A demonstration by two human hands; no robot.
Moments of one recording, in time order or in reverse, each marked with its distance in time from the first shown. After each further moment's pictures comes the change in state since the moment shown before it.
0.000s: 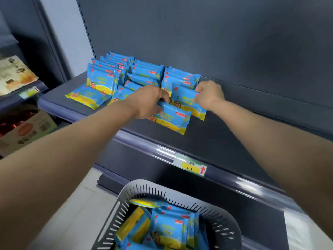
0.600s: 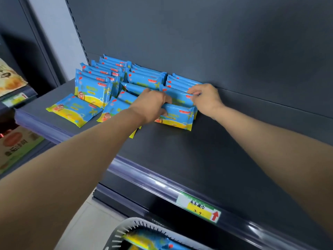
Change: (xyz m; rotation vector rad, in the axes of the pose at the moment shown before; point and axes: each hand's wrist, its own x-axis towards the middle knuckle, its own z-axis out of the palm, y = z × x) left_hand 0.103 -0.058 0.031 0.195 0.090 0.011; right_hand 0.096 0.005 0.056 0.310 0.026 -0.104
